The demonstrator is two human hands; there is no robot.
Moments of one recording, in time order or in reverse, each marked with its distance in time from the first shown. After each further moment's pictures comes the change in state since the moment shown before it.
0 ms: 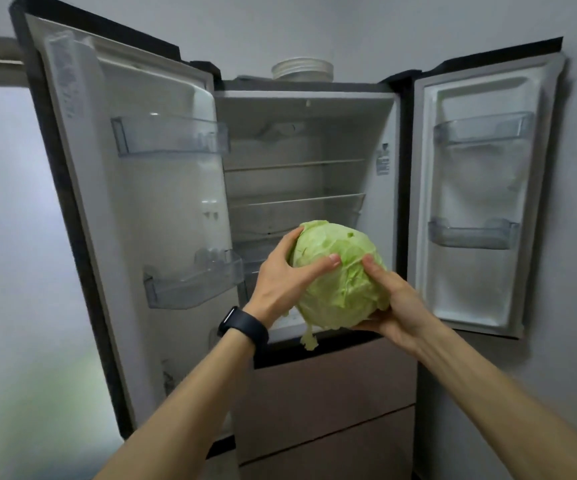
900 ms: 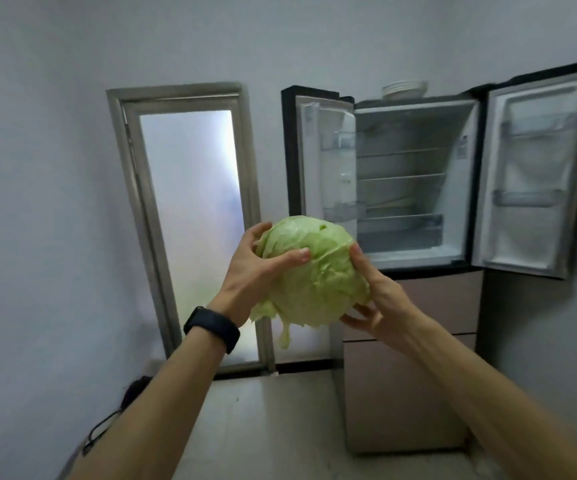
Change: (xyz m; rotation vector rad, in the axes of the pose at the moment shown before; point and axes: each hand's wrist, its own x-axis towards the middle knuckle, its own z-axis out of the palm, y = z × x) left_hand -0.494 0.250 -0.204 0.022 0.298 -0.132; right_hand -0.487 0.034 0.209 -0.095 -0.217 0.191
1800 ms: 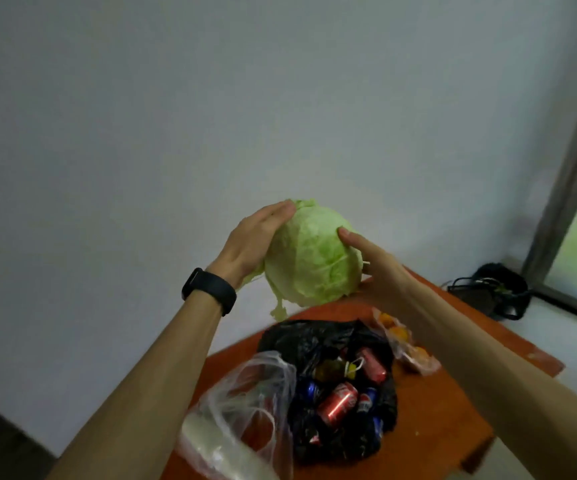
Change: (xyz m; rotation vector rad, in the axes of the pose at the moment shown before) left_hand -0.542 0.117 -0.534 0.611 0.890 -0.471; right_hand -0.347 0.284 0.575 -0.158 -0.988 0.562
